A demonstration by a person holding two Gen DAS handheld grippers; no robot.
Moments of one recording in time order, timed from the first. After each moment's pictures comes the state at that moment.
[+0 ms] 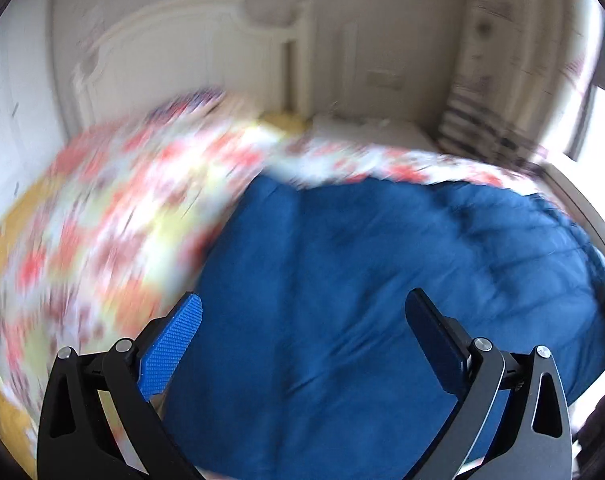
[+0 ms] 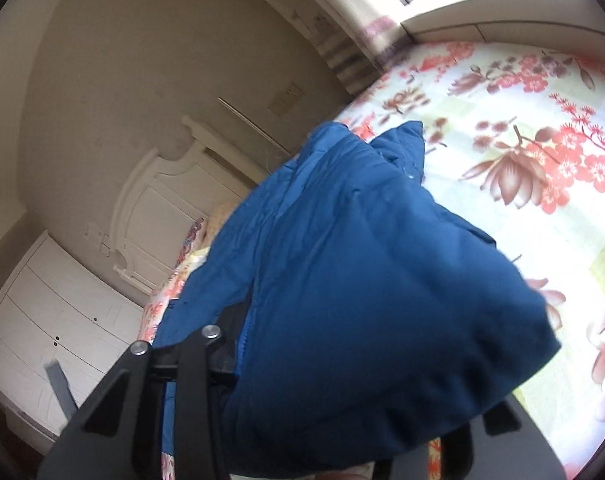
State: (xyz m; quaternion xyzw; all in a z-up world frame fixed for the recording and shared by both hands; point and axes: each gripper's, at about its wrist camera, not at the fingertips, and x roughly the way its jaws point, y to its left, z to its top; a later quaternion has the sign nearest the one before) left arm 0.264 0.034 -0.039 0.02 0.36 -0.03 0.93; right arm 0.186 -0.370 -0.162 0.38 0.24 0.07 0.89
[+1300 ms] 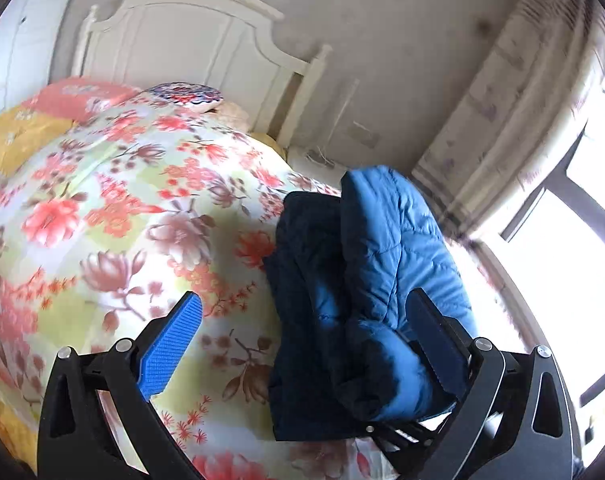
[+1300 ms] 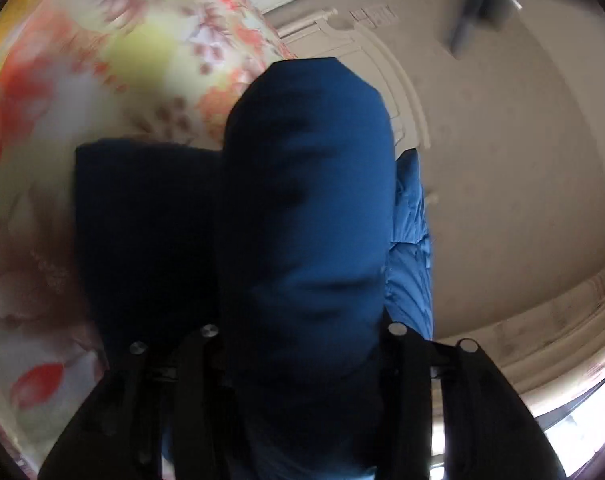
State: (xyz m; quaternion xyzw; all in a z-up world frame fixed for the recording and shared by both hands) left arm 0.203 0.216 -0.012 -0.16 0.31 -0.13 0.93; right arm 0.145 0.075 -0.186 -0.58 0.10 0.10 0.80
